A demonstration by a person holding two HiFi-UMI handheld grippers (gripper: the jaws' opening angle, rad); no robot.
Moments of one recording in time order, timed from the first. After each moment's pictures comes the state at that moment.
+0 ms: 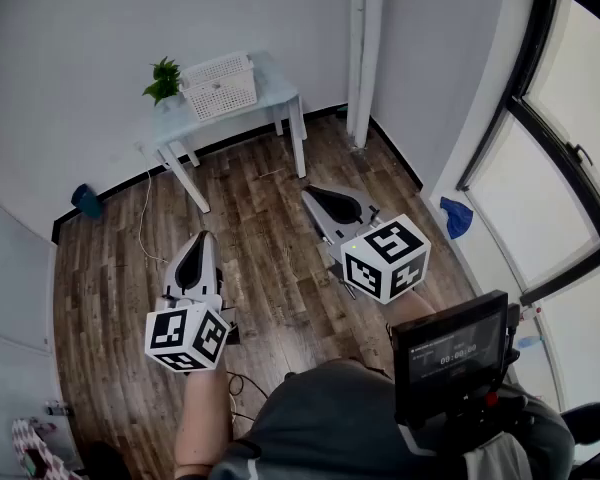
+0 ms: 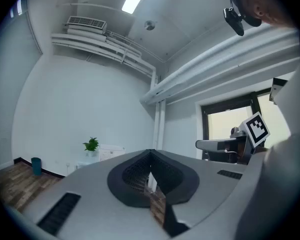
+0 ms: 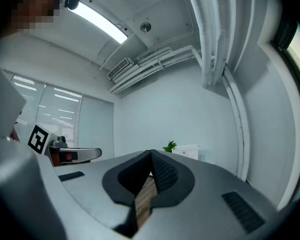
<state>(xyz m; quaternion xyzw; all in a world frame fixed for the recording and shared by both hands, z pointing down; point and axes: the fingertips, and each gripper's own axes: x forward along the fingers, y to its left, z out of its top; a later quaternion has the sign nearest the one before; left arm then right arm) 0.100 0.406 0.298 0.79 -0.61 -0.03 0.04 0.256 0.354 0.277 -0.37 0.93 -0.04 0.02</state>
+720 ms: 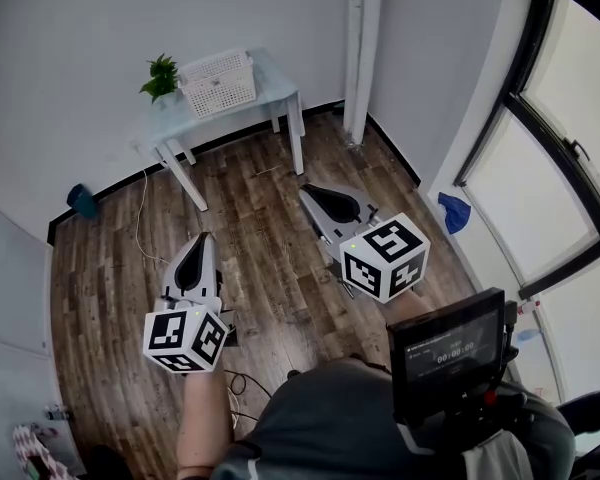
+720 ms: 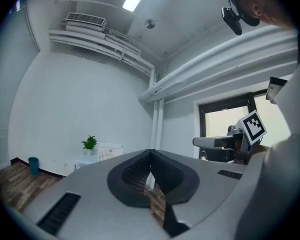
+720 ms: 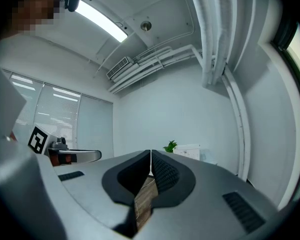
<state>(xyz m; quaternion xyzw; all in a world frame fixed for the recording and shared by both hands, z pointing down) 0.083 0.410 0.307 0.81 -0.59 -0.02 0.05 0.235 0.357 0.282 -0.37 0.93 -0.05 0.02</state>
